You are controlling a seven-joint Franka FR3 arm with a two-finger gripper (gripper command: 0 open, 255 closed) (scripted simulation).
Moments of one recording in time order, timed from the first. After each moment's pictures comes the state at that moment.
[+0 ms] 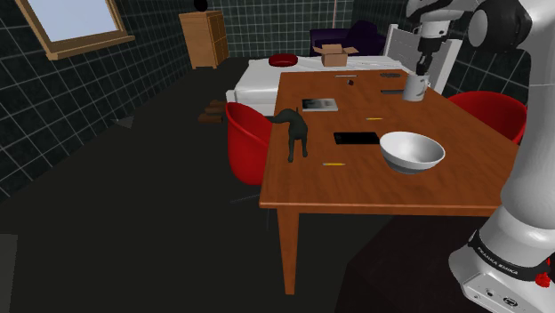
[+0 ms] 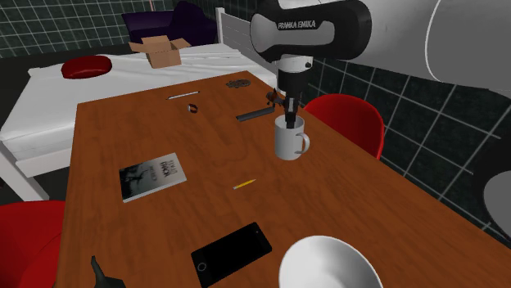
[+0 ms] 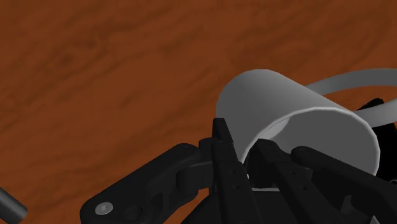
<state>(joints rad) -0.27 0.41 -0.64 -1.42 0.22 1.71 -1.05</state>
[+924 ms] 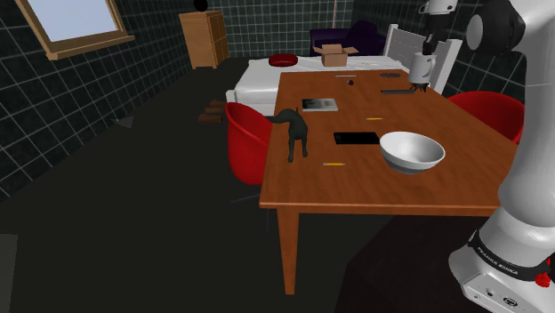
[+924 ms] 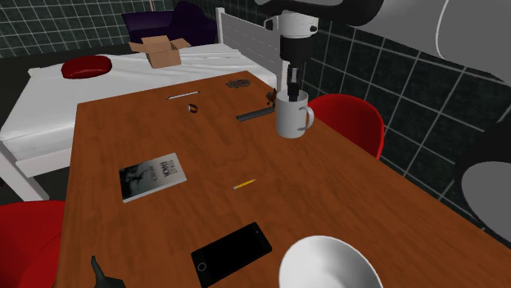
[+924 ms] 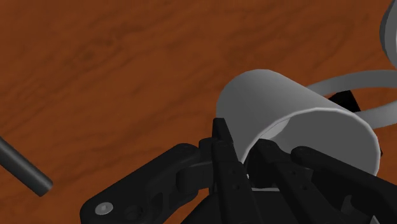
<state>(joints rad) -0.32 0.45 -0.64 -1.17 0.23 1.50 -1.05</state>
